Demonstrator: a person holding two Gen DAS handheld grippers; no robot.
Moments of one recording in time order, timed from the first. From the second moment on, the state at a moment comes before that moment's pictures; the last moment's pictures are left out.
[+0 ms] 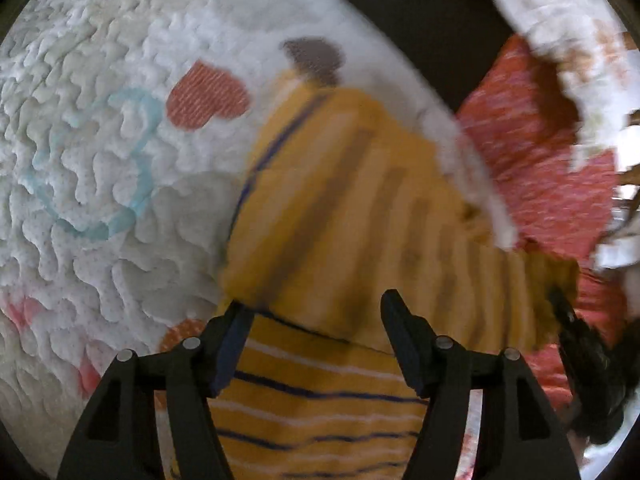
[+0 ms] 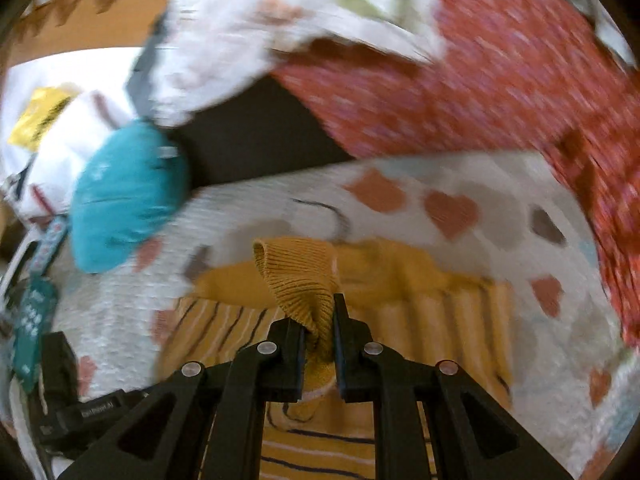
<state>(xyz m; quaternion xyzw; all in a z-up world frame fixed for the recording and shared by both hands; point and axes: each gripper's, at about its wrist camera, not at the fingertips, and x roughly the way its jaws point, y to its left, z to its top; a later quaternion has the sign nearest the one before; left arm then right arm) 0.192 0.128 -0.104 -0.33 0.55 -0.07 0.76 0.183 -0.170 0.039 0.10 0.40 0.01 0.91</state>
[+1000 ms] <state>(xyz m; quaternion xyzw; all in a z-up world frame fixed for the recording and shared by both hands) 0.210 0.140 -0.091 -0.23 0.58 -0.03 0.78 0.159 -0.270 -0.070 0.20 0.49 -0.05 0.85</state>
